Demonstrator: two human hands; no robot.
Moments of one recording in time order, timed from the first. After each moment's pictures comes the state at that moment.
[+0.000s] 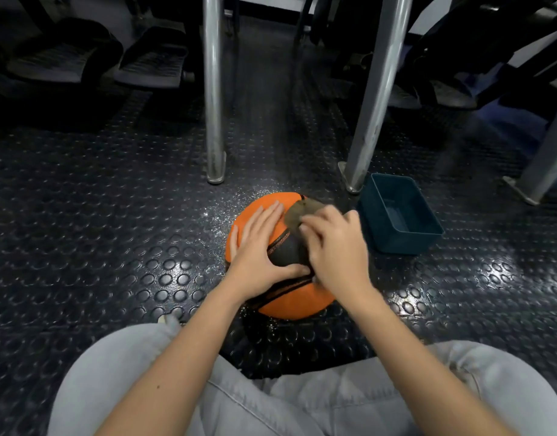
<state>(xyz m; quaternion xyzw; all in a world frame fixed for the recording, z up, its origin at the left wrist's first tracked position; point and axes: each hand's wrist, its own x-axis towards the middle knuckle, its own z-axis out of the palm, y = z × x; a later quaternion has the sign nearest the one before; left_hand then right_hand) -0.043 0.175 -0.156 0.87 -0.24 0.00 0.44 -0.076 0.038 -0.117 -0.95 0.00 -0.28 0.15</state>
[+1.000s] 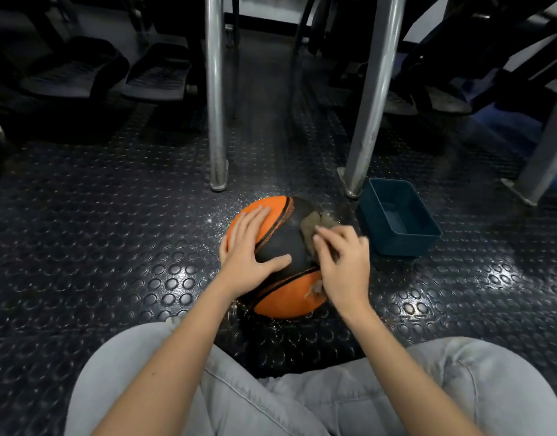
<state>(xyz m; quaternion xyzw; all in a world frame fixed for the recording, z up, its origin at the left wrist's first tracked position) -0.040 0.193 -0.156 0.86 -0.19 -0.02 0.46 -0.096 0.027 -0.144 -0.90 0.07 -0.32 0.30</state>
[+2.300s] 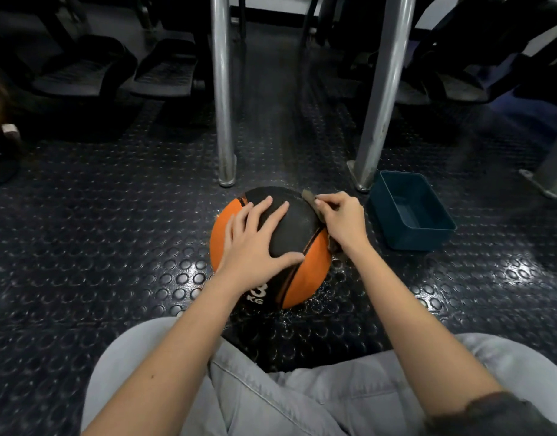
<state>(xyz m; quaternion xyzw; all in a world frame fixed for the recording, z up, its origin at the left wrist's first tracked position) -0.044 0.197 -0.136 0.93 -0.21 0.00 0.29 -0.022 0.018 -0.123 -0.89 0.14 -0.18 0.40</state>
